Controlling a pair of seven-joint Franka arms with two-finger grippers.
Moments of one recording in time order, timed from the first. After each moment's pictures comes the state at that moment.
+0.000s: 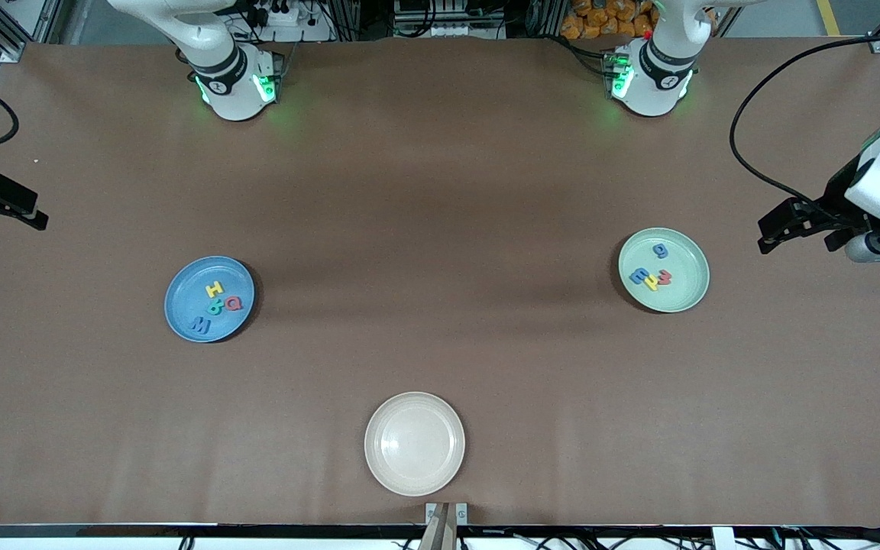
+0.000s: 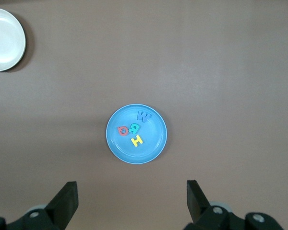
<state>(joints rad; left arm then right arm) -0.03 0.04 -0.06 -1.65 0.00 1.80 -0.13 0.07 0.09 -0.15 -1.41 0.06 1.54 -0.09</state>
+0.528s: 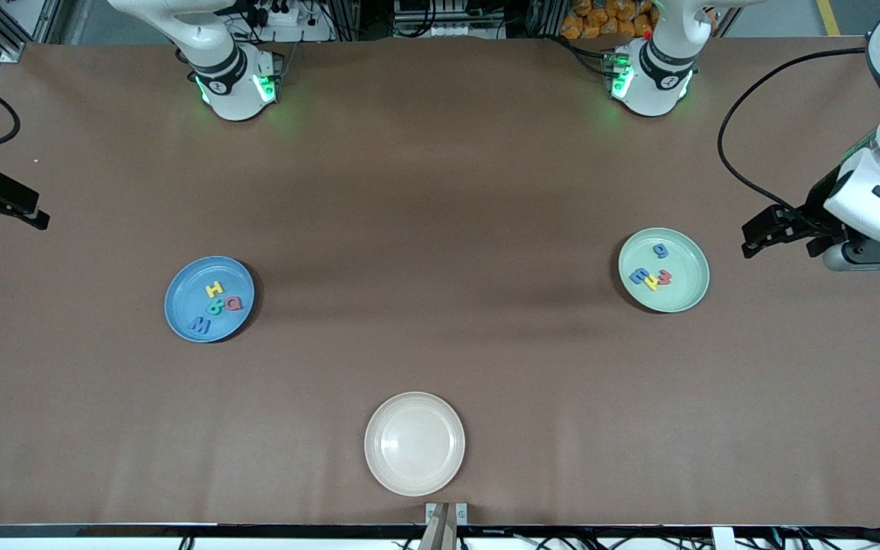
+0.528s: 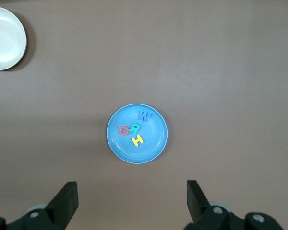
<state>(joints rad) -0.05 0.06 -0.07 -1.65 -0.02 1.80 -0.12 0.07 0.09 -0.15 -1.41 0.06 1.54 -0.09</state>
